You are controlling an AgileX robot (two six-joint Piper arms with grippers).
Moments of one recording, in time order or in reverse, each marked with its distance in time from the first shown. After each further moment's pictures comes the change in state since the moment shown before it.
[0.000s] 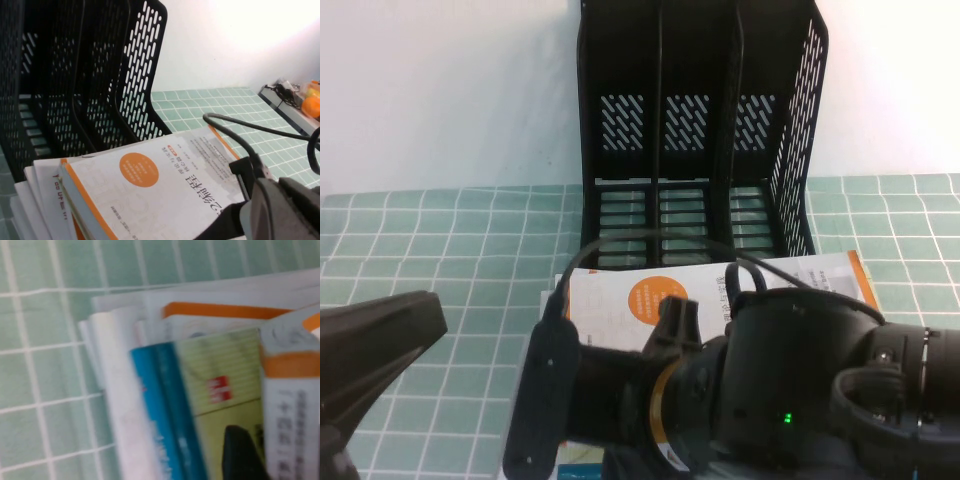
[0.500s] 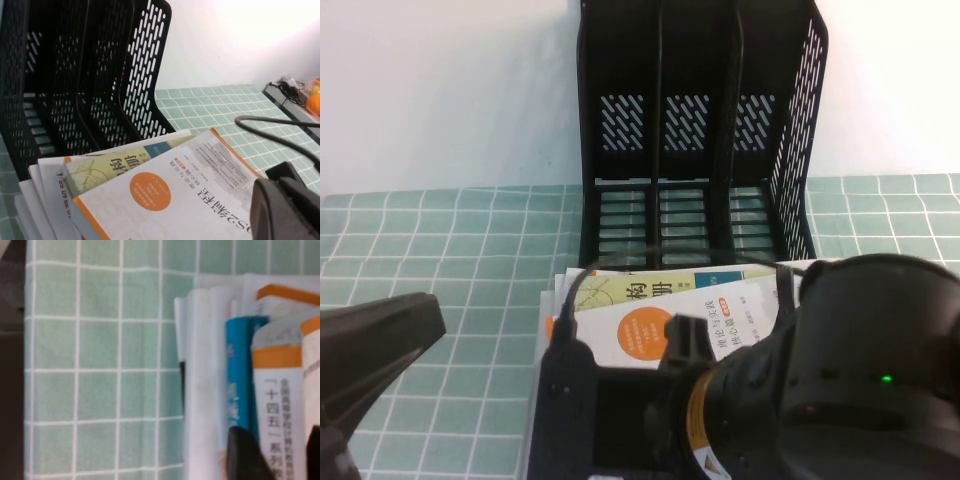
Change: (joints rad) right arm -0.002 -0.074 0.004 0.230 0.080 -0.241; left arm 0.000 0.000 0.000 0.023 0.004 -0.012
